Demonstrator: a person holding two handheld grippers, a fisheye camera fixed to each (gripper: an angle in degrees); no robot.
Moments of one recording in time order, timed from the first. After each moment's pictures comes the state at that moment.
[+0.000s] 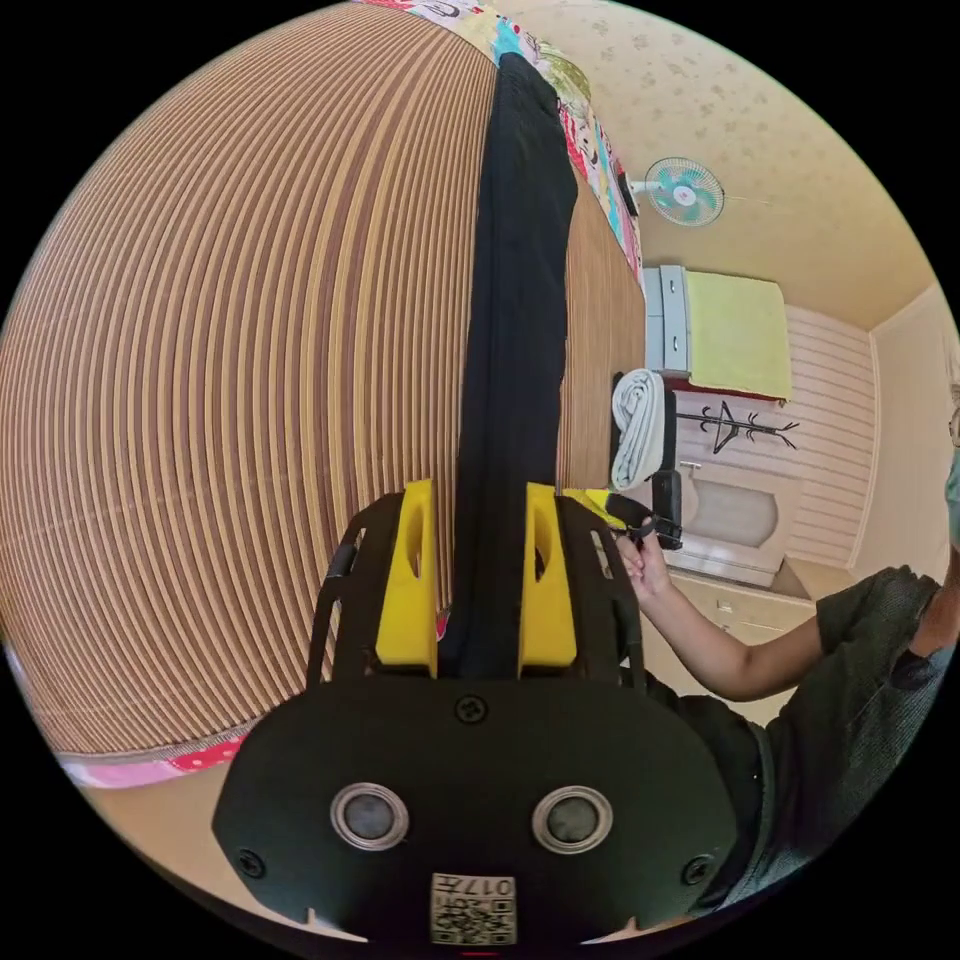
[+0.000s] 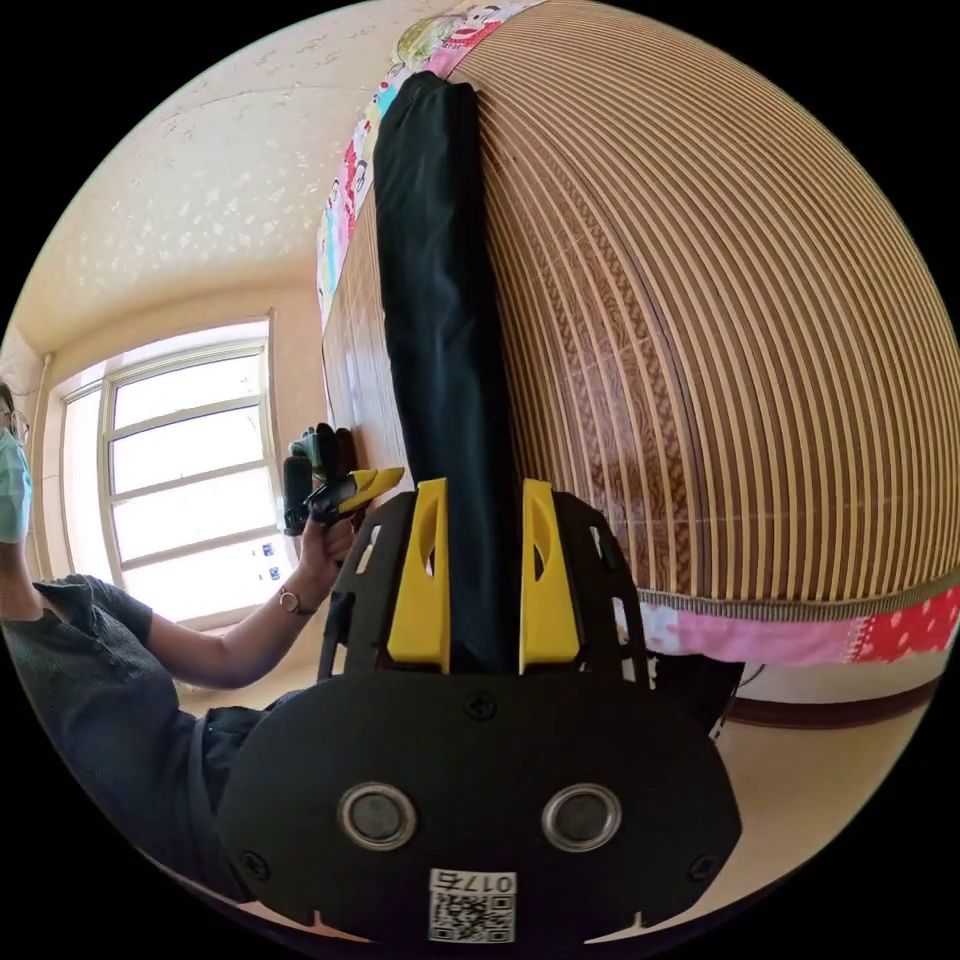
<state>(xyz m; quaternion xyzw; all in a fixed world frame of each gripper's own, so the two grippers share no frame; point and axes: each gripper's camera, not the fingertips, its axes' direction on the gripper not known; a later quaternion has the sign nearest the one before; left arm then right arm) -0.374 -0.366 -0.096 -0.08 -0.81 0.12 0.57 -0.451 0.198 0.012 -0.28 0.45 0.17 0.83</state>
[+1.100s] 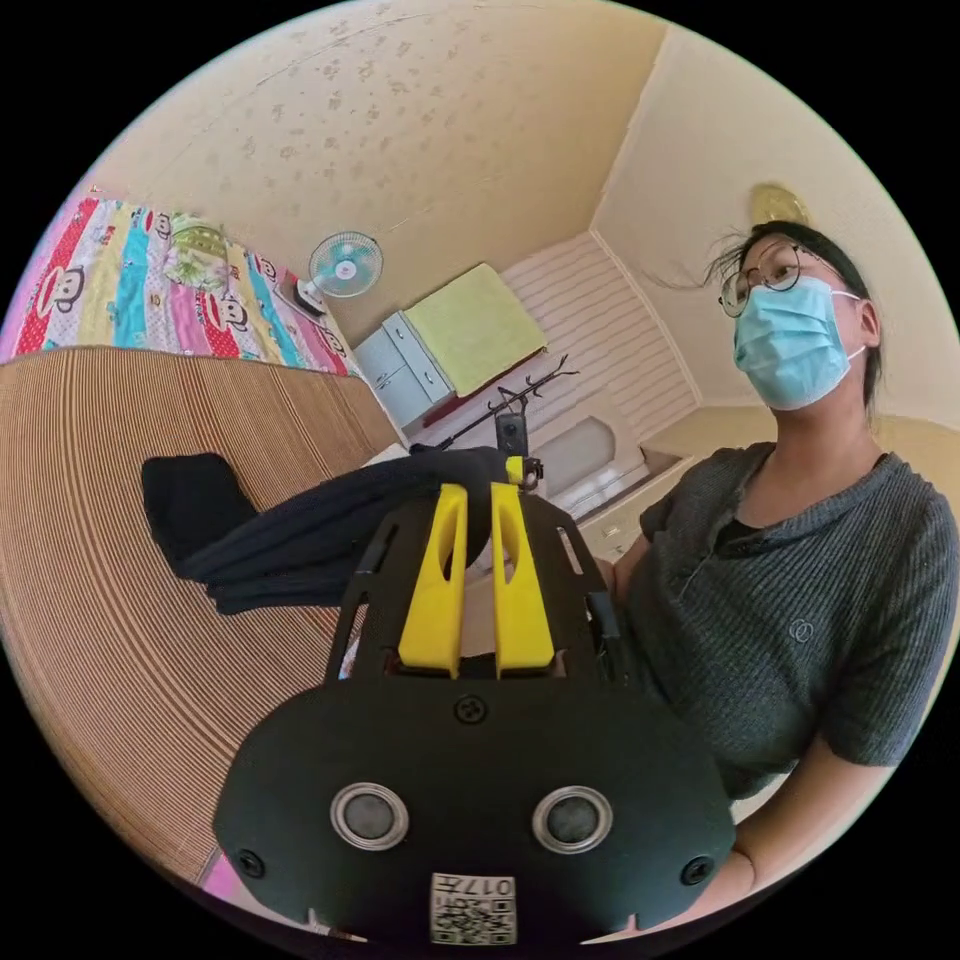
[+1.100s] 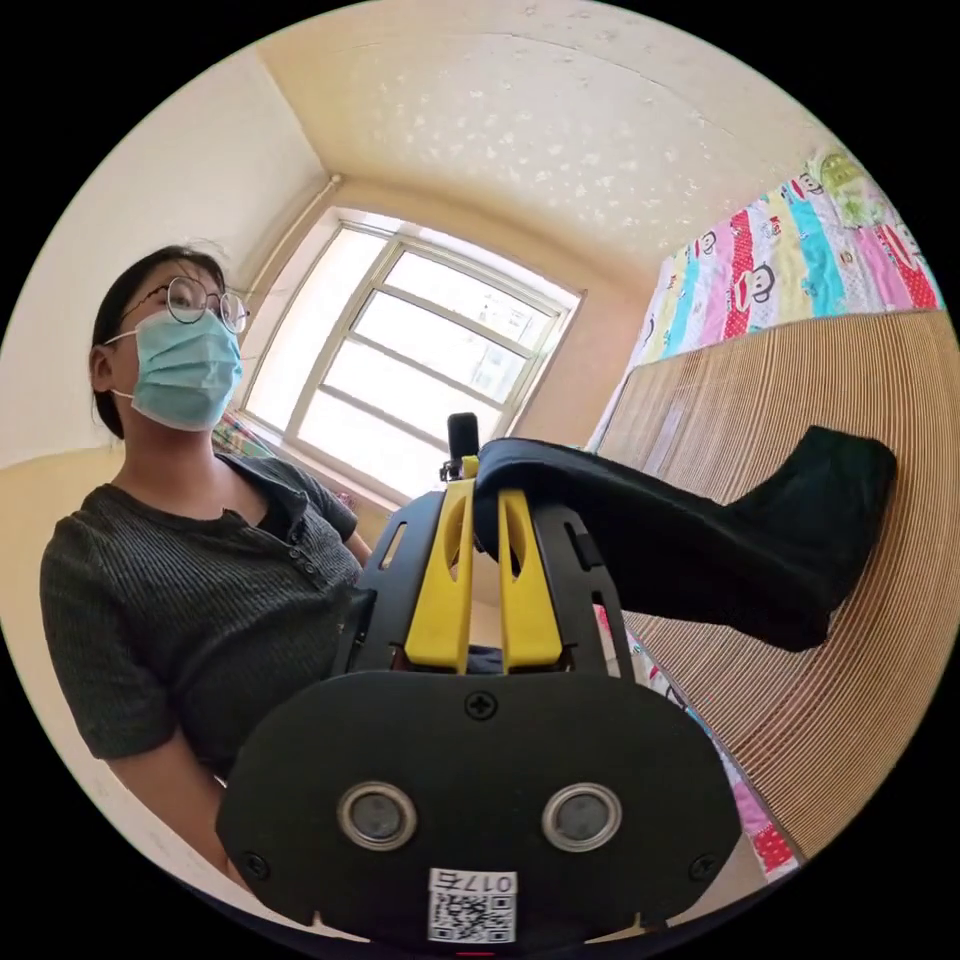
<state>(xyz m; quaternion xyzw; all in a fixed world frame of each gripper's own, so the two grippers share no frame) -0.321 -0.138 0.222 -0.30 -0.61 0.36 0.64 -0.671 0.186 0.081 -0.40 0.13 -0.06 0.91</state>
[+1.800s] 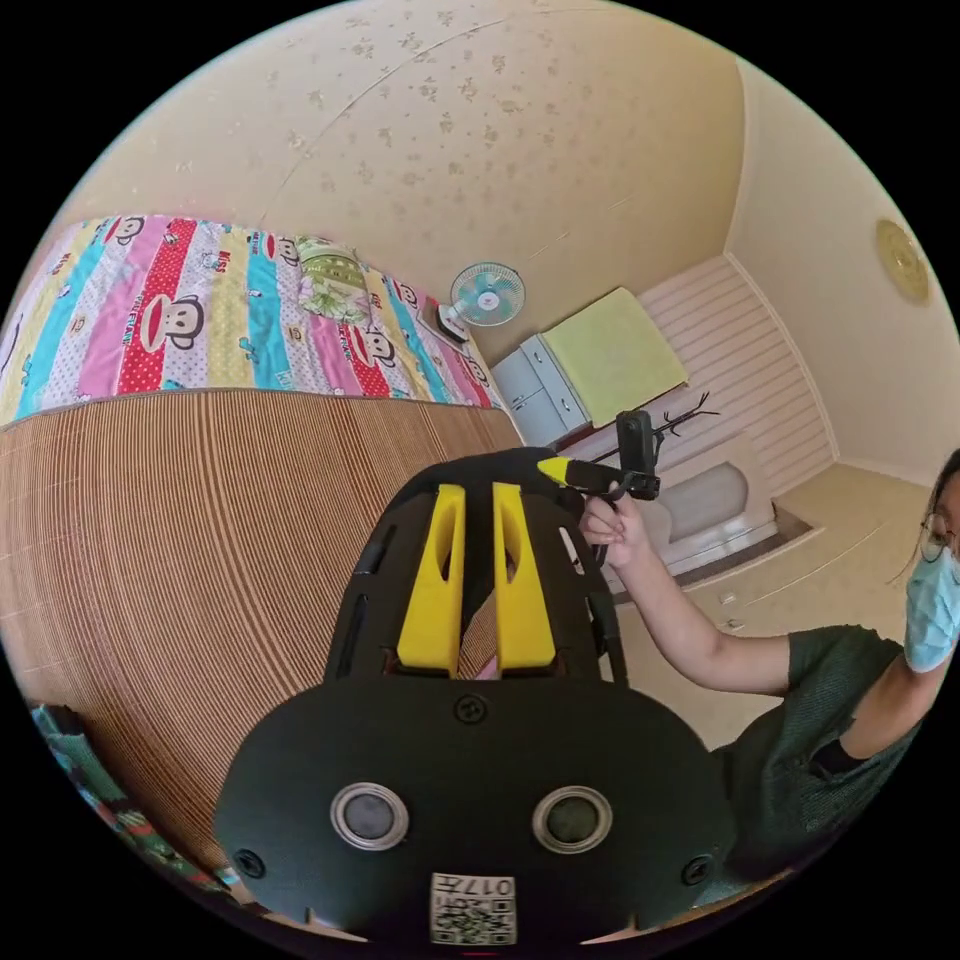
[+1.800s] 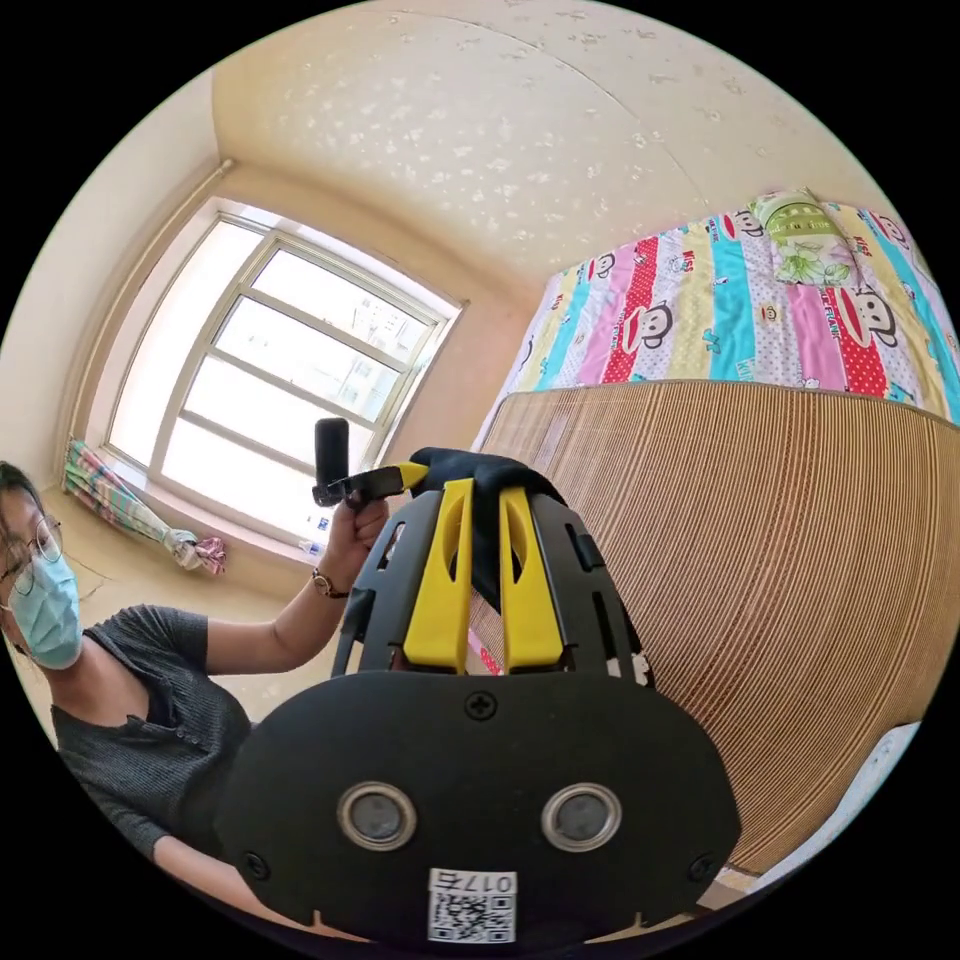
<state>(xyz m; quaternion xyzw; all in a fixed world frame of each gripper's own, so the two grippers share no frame) -0.302 -0.262 0.324 -0.18 -0.74 0.37 0.54 -0.536 0.087 0.227 -0.40 0.33 -0.08 0.85</state>
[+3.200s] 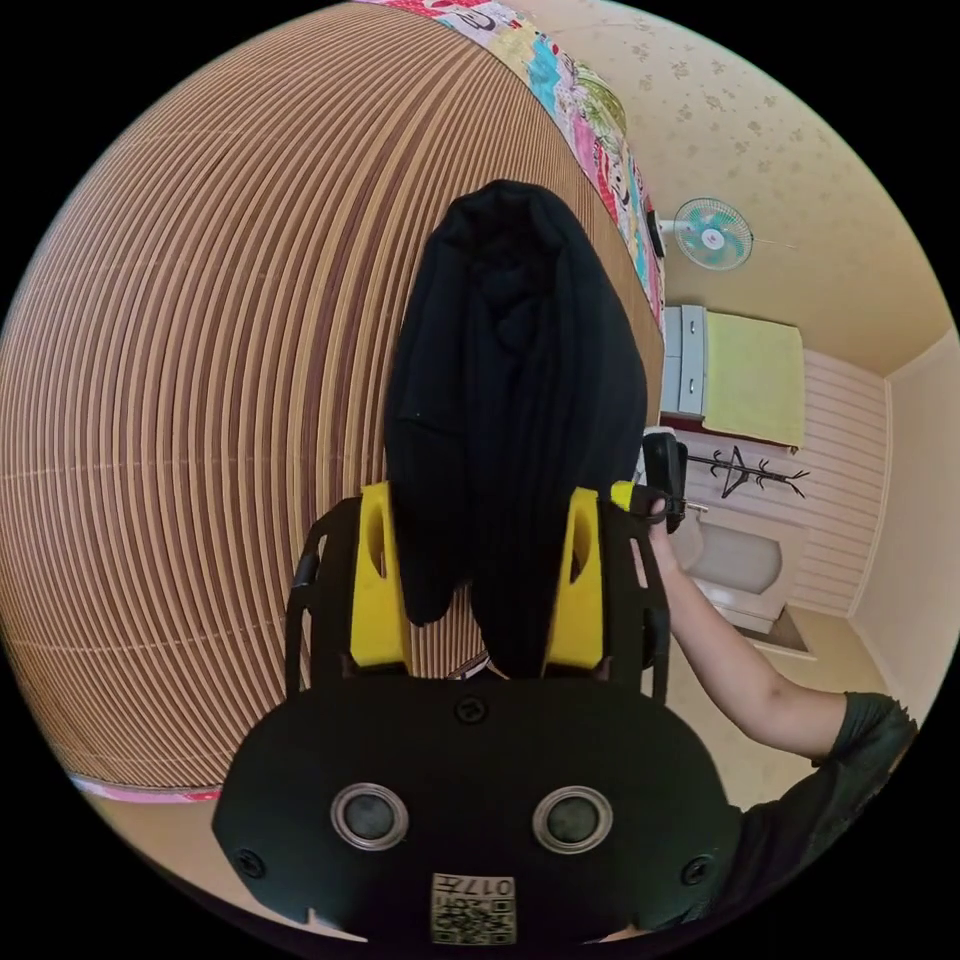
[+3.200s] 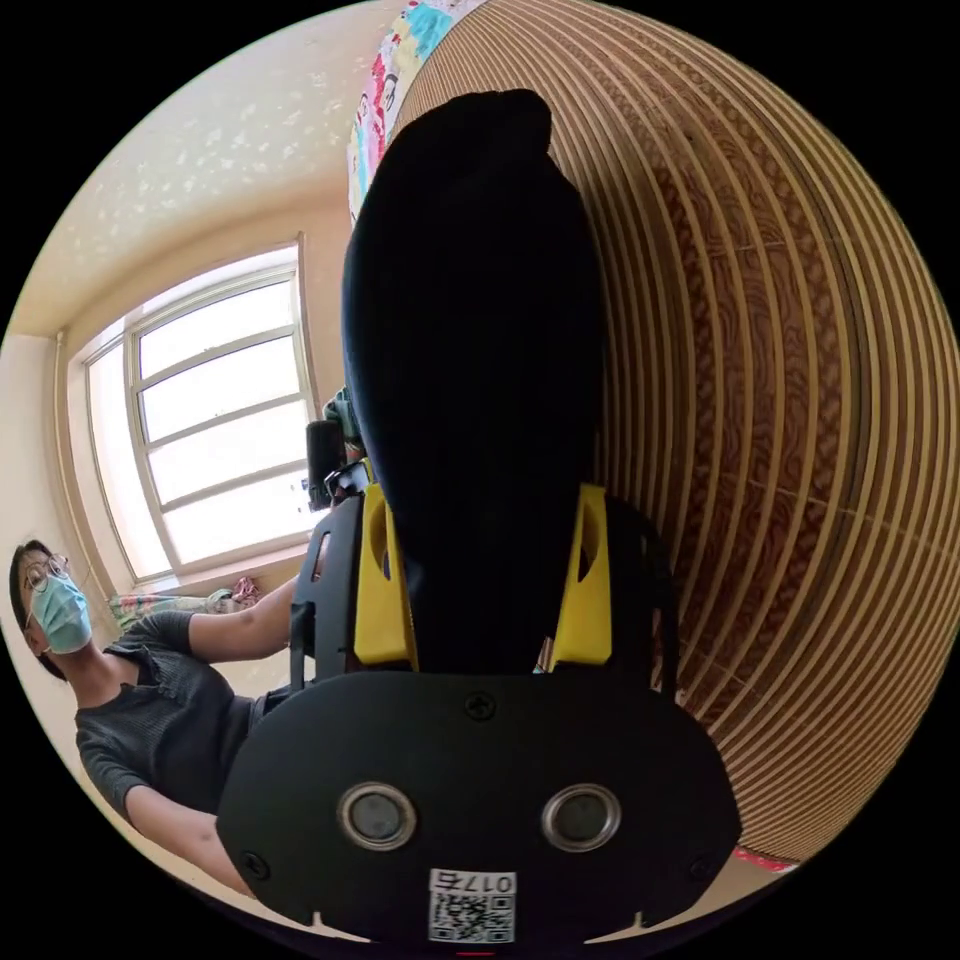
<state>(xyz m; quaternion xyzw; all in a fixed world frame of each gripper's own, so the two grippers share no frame) -0.403 -0.322 0.058 -0.03 -0.82 0.12 0.56 -0.192 0.055 0.035 -0.42 0.37 0.20 0.80</state>
